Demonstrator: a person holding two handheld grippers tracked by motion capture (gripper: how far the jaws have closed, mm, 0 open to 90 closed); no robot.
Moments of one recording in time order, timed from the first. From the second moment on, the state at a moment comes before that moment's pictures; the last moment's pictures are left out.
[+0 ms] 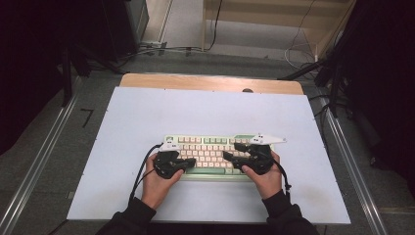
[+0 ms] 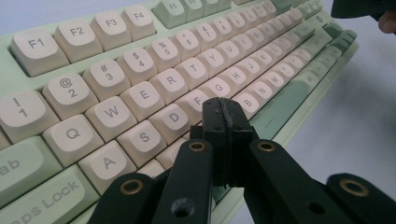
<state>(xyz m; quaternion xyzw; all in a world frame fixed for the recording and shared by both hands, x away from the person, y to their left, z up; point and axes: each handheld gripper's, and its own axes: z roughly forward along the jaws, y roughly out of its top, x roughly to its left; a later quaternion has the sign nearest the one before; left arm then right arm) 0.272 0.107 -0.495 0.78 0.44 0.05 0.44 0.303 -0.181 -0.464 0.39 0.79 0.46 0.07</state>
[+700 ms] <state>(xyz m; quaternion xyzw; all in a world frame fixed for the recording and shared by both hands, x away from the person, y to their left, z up) 0.271 0.135 -0.477 0.70 0.47 0.10 0.54 0.299 -0.179 -0.465 0.37 0.81 0.46 0.08</state>
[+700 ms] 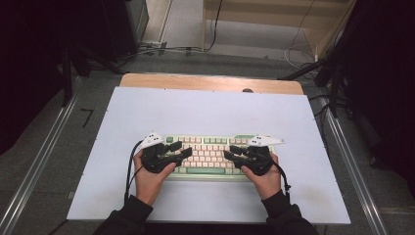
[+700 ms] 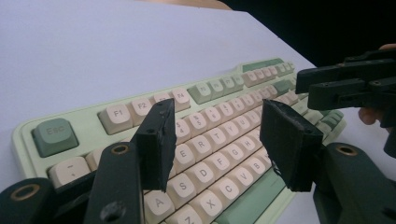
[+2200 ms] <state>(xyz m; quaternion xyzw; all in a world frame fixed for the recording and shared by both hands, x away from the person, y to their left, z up) 0.286 0.125 -0.487 0.74 0.46 0.10 0.48 0.300 -0.183 -0.469 0.39 0.80 0.45 0.07</state>
